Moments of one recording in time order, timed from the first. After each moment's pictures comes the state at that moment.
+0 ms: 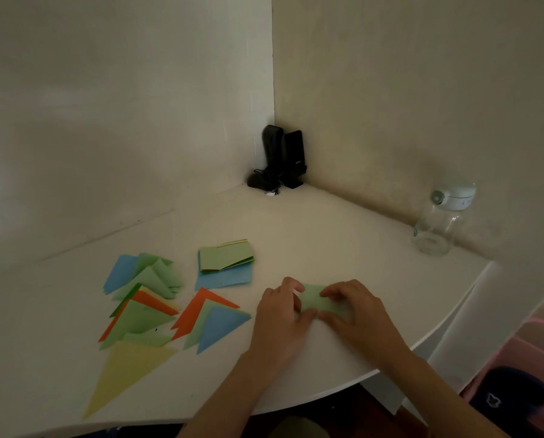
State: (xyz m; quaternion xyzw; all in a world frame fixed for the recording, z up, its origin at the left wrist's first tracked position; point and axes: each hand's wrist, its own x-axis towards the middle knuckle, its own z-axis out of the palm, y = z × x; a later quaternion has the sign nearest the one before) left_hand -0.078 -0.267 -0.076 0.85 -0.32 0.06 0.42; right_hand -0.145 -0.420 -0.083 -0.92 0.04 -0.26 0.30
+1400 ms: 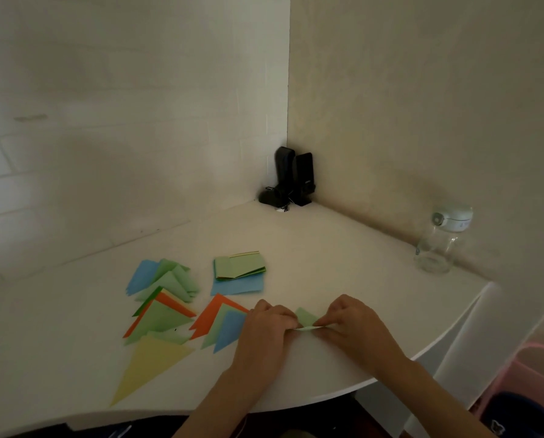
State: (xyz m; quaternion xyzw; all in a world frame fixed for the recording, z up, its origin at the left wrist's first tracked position) left_hand -0.083 -0.219 -0.072 0.86 -0.40 0.16 0.29; right_hand -0.151 -0.399 -0.056 -0.97 0.03 -0.12 0.20
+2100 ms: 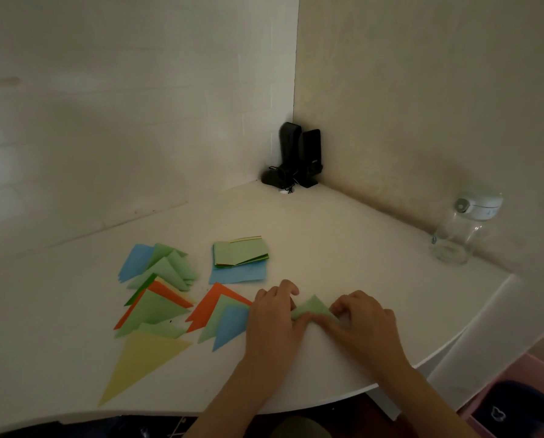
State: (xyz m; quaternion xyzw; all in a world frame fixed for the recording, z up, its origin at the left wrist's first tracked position) left_hand -0.080 -0.238 -0.074 0.87 -0.28 0.12 0.38; right_hand -0.144 -0.386 -0.068 -0.95 0.17 -0.15 0.22
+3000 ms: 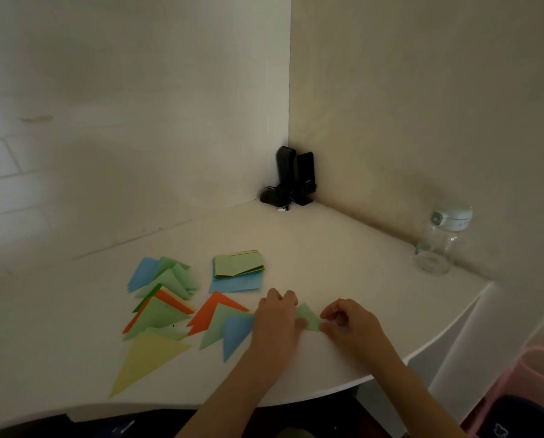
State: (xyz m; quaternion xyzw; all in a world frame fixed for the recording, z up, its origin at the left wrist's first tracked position) left_hand -0.089 -0.252 -0.052 0.93 -0.27 0.03 0.24; right_hand -0.154 -0.399 -0.062 -0.91 0.15 -0.11 0.36
